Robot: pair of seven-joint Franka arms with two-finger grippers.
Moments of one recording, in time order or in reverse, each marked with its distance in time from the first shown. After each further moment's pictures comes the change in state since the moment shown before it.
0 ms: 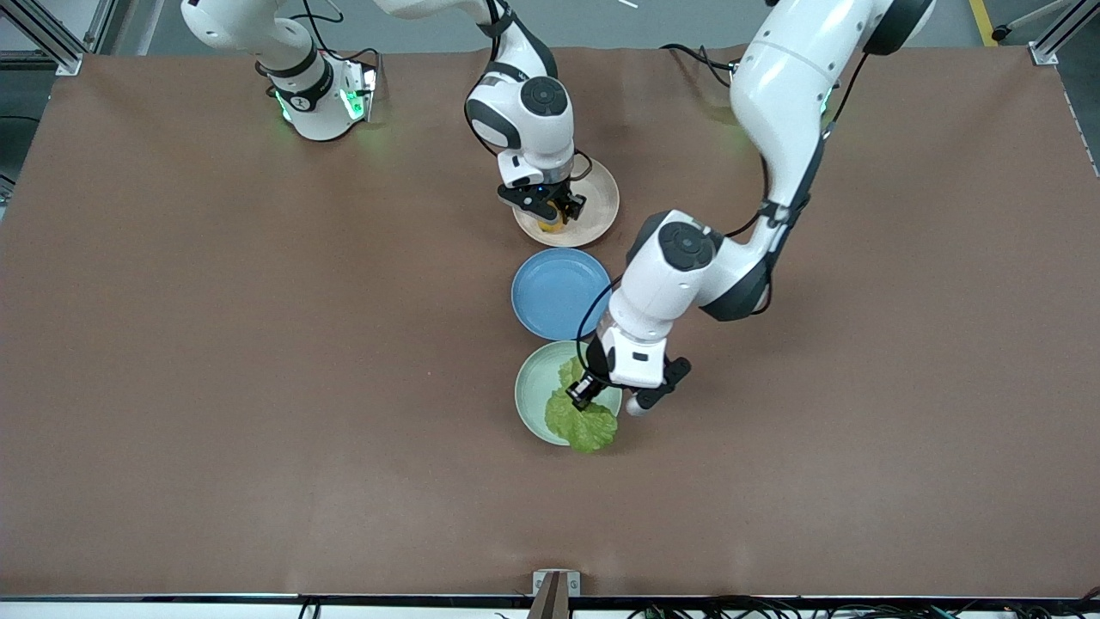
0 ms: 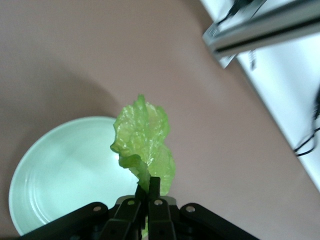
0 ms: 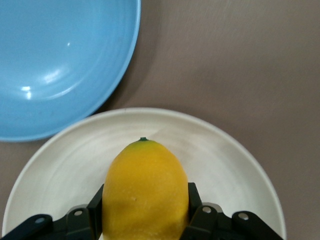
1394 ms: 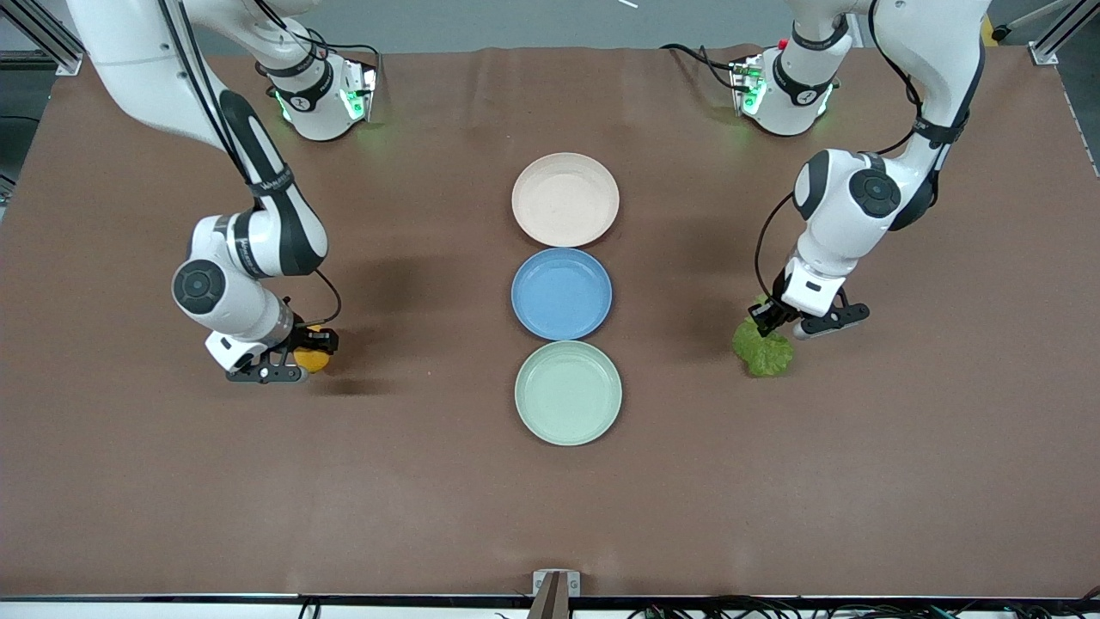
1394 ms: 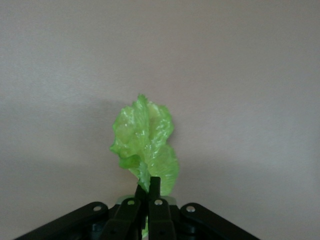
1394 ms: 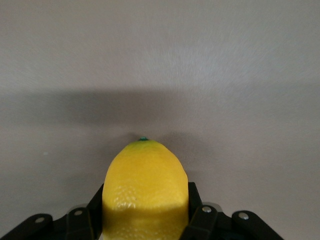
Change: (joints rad) left arm 0.414 -0.450 -0.056 -0.957 0.009 0.243 0.836; right arm -0.905 0.005 -0.020 -0.048 -0.006 0.013 -1.435
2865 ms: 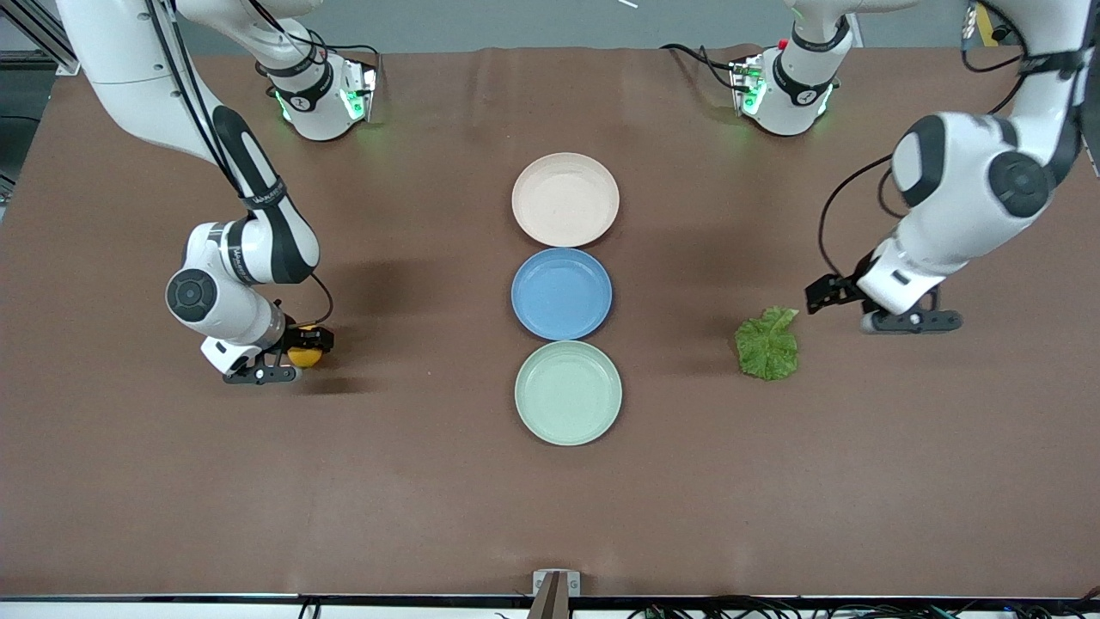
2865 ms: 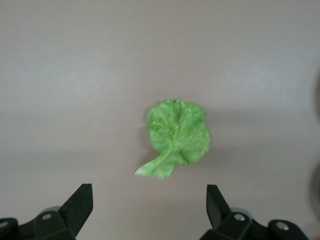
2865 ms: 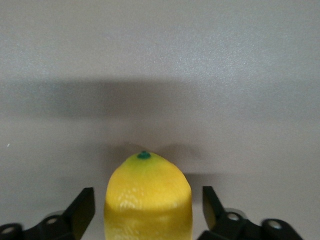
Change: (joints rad) left arm 0.153 -0.228 0.003 0.306 0.000 -0.749 0.371; right arm -0.051 0.002 0.009 0.014 0.000 -0.042 -0.085
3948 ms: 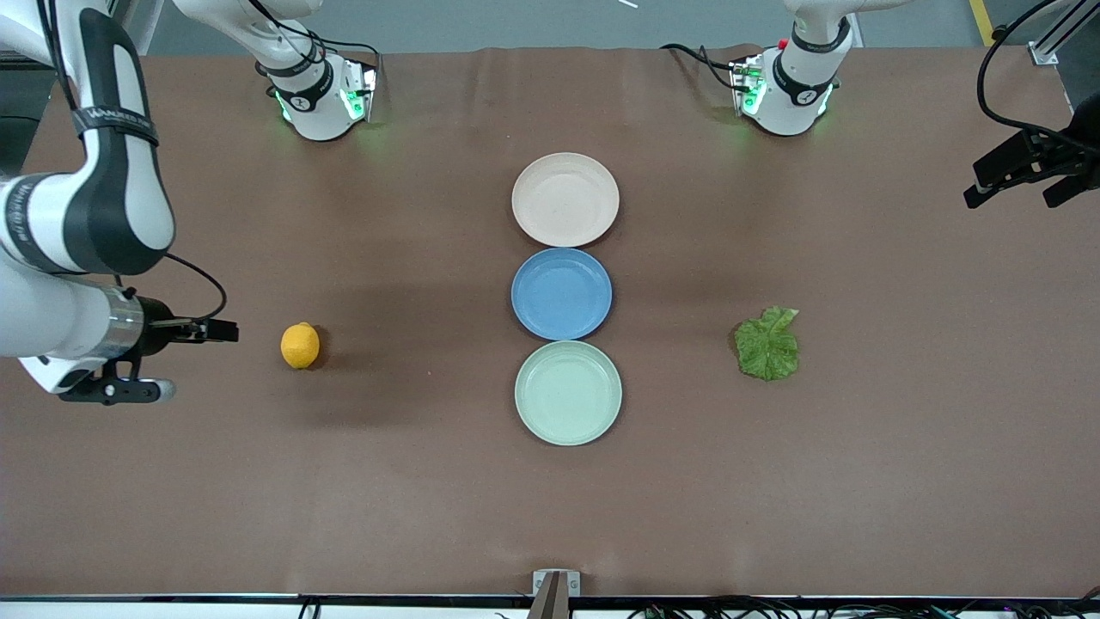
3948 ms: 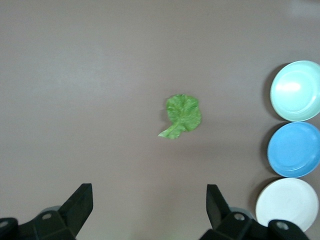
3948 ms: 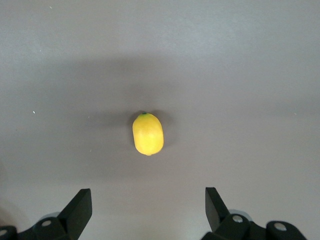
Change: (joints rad) left arm 0.077 -0.064 0.000 0.572 0.032 -0.637 0.017; right arm -0.077 -0.081 -0.007 0.642 -0.004 -0.861 0.021
